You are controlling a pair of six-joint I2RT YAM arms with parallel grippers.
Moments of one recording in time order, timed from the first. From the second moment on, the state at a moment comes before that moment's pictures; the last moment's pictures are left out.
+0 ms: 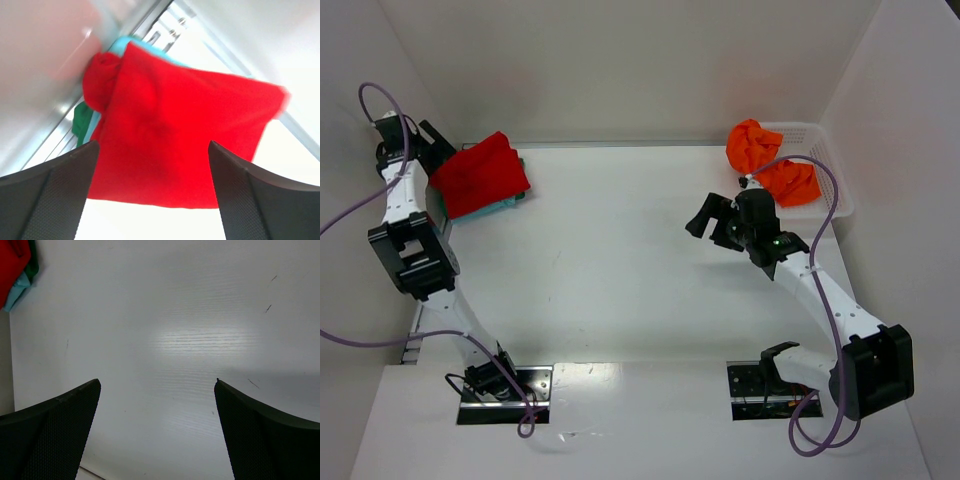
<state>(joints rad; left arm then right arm) 0.48 2.05 1.85 -0.42 0.05 -0.40 0.31 1.16 0.84 -0.29 -0.11 0.62</state>
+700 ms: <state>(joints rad) 0.15 2.13 1.92 -0.38 -0.24 -0.32 0.31 1.10 0.84 -0.29 -0.10 0.61</state>
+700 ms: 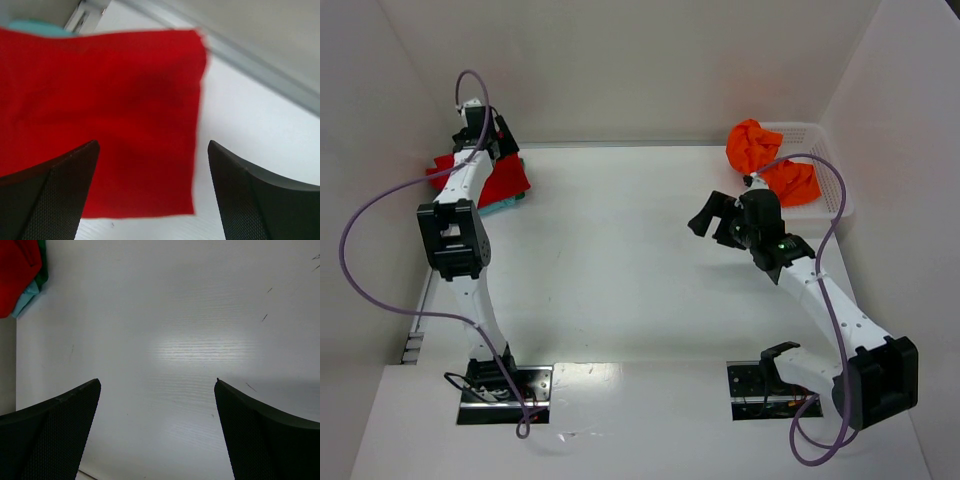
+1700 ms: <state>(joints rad) 0.19 2.22 2.10 -0.53 -0.03 -0.32 0.10 1.35 1.33 -0.33 0.10 0.48</state>
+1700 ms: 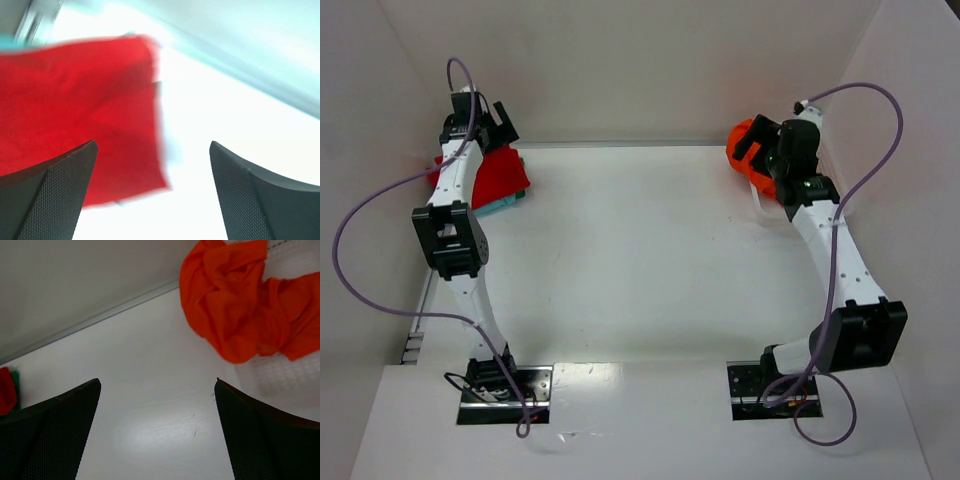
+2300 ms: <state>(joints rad) -0.23 1.58 1.64 -0.49 0.26 -0.27 -0.20 1.52 1.39 -0.40 0.02 0.40</state>
